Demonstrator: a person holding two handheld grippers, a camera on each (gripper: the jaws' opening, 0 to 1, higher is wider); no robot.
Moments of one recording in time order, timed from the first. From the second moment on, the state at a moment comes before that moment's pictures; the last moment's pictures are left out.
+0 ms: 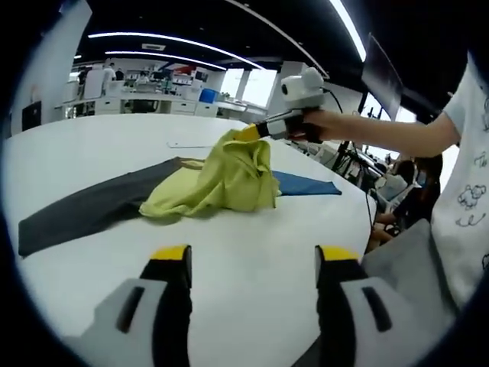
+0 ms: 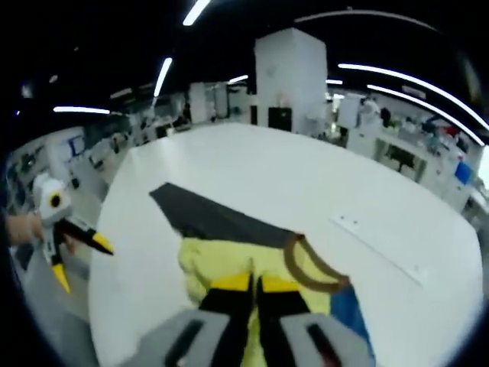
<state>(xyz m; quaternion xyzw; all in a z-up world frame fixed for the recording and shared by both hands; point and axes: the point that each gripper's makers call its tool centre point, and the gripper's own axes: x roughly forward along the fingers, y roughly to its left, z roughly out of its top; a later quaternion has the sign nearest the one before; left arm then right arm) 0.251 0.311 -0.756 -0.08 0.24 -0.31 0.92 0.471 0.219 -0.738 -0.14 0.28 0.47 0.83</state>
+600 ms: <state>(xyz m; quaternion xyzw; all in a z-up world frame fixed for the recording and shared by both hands) 0.257 0.304 -0.768 -0.10 0.26 -0.31 0.91 0.500 0.200 -0.785 -0.13 0.34 0.42 0.83</state>
